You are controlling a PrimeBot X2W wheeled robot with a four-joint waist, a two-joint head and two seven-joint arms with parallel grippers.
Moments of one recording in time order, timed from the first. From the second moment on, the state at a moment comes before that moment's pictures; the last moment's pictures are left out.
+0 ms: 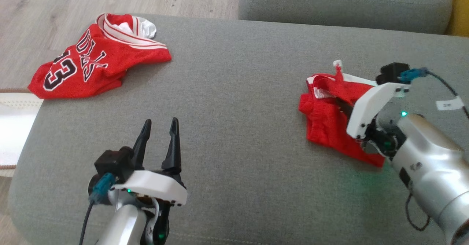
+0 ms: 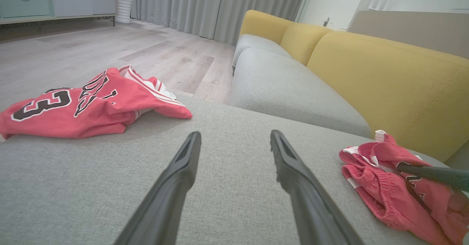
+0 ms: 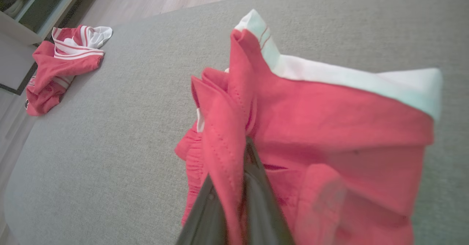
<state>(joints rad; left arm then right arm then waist) -0.13 0.09 -0.38 0.20 -0.41 0.14 -0.25 -0.82 -0.31 0.89 1.04 1.16 0.13 0.26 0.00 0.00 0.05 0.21</state>
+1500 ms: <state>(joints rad) -0.11 0.07 -0.31 0.23 -0.36 0.10 -0.25 -0.71 -0.25 0.78 1.02 1.36 0.13 0.28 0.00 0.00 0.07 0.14</state>
